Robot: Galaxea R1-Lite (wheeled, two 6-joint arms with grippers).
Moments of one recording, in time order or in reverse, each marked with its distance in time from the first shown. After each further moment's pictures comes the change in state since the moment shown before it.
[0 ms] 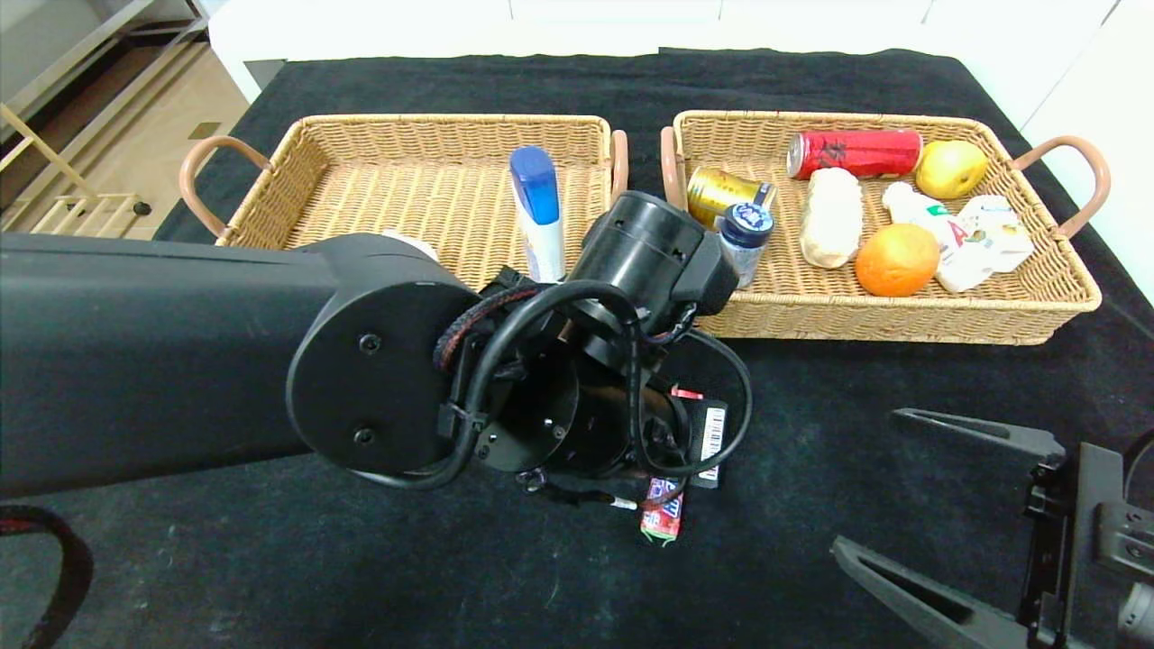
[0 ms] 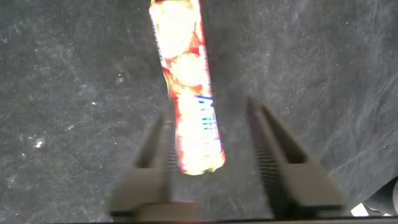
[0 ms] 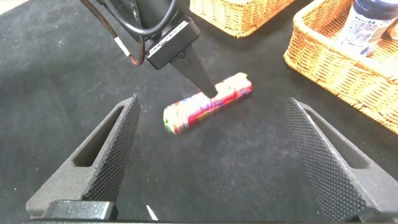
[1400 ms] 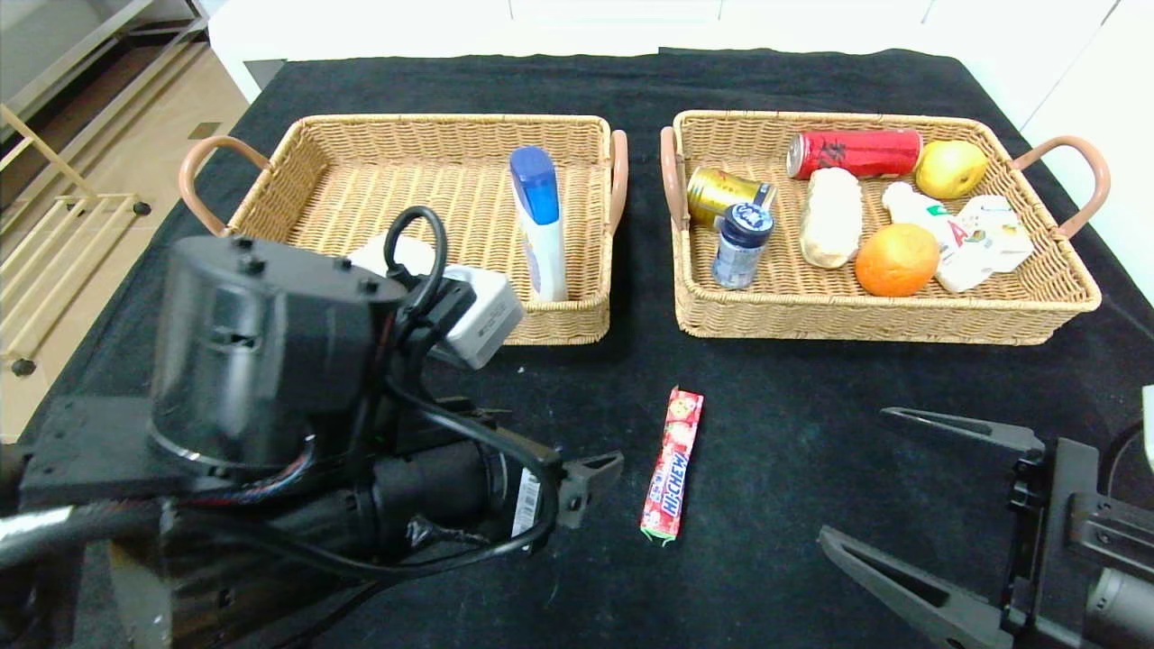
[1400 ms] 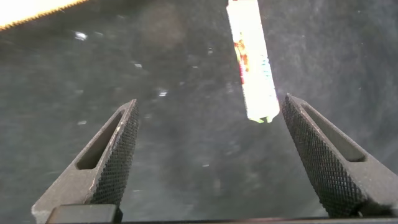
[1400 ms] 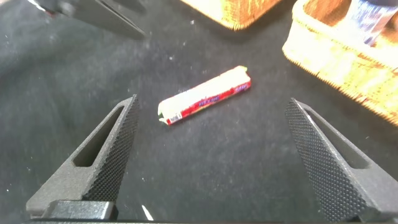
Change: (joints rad) left arm 0.069 -0.459 0.717 -0.571 0.070 0.288; right arm -0.013 0.040 -0.014 0.005 -0.003 0.006
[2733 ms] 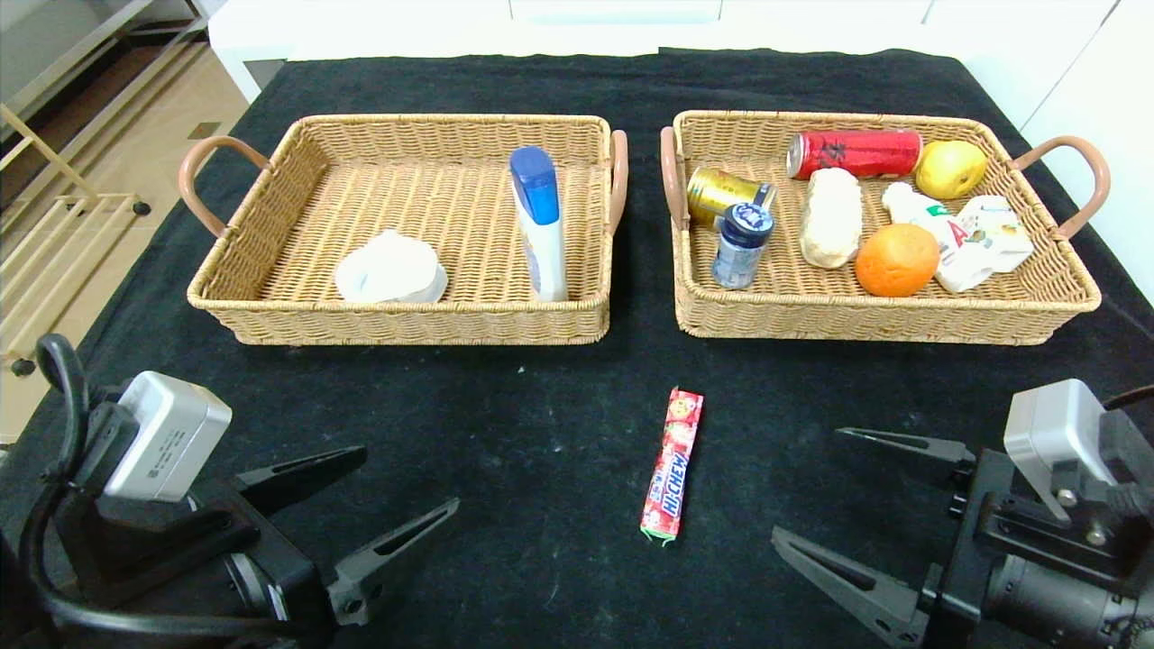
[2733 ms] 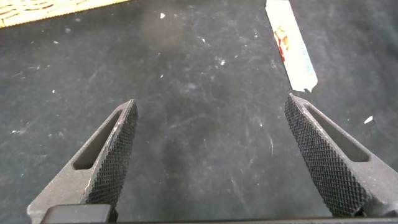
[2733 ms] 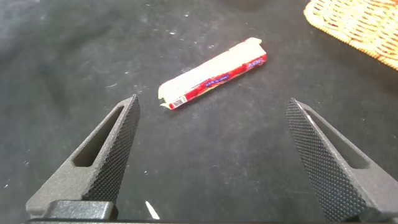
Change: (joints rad) left arm 0.290 -0.289 0.542 -0.488 -0.263 0.105; right arm 0.014 0.107 -0.021 0.009 -0.036 0.044
